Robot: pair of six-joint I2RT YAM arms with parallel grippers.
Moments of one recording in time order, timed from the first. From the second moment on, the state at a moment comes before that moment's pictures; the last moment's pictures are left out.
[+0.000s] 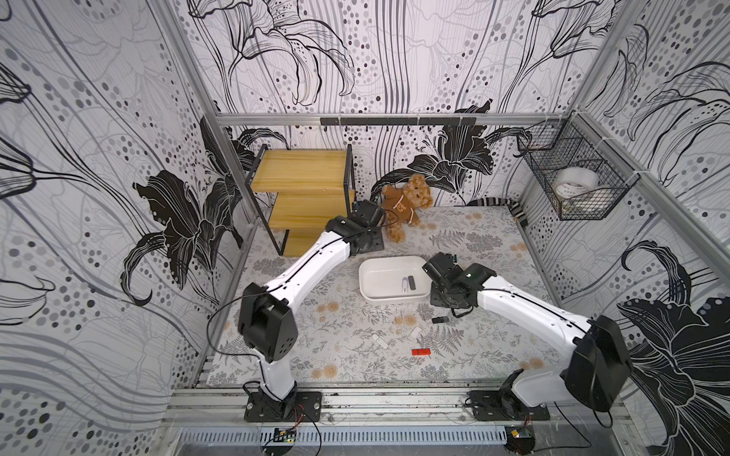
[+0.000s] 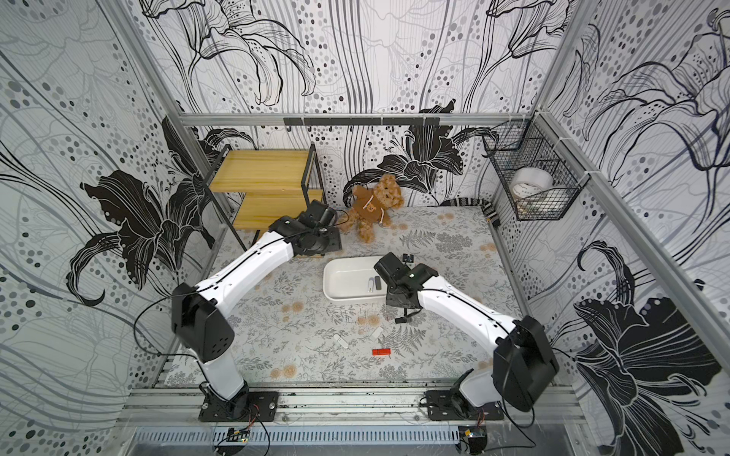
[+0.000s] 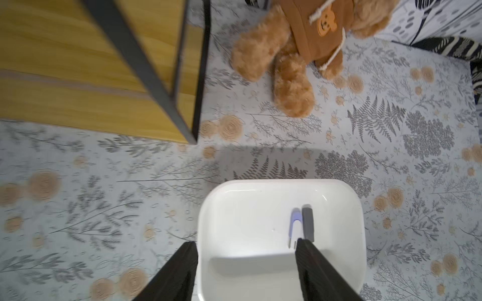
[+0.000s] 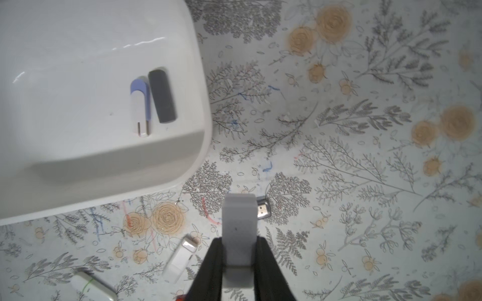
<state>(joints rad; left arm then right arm) -0.54 1.72 1.68 -0.92 -0.22 -0.67 0.71 1.49 1.17 -0.93 0.28 0.74</state>
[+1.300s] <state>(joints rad) -0.79 1.36 0.99 -0.87 -0.18 -1.03 0.68 2.12 1.61 -0.73 0.14 0.48</state>
